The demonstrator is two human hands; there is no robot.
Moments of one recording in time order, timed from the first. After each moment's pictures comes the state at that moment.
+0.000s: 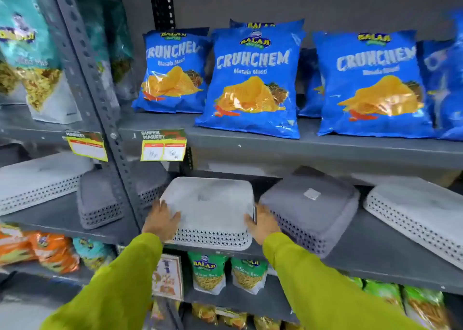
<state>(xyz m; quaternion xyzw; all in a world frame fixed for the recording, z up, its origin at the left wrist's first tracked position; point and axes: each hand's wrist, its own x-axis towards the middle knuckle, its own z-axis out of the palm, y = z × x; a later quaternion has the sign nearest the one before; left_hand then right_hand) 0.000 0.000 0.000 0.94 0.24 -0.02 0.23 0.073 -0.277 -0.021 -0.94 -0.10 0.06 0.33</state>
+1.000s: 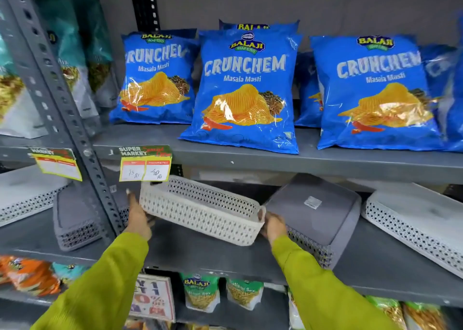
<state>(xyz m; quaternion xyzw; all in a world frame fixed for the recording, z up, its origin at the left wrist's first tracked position) 0.063 0.020 0.024 0.49 0.37 0.16 0.78 0.151 -0.296 -0.057 -0.68 0.11 0.07 0.72</state>
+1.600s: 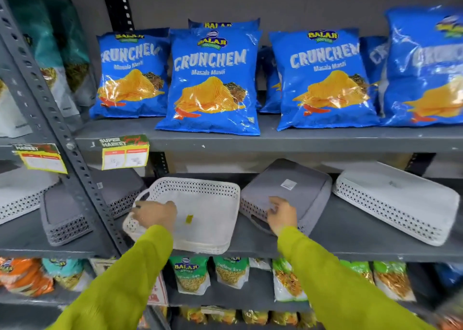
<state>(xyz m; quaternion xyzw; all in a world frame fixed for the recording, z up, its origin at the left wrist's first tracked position) 0.039 -0.075 0.024 0.80 0.45 0.14 0.38 0.082 -0.372 -0.012 -0.89 0.05 -0.08 0.45</state>
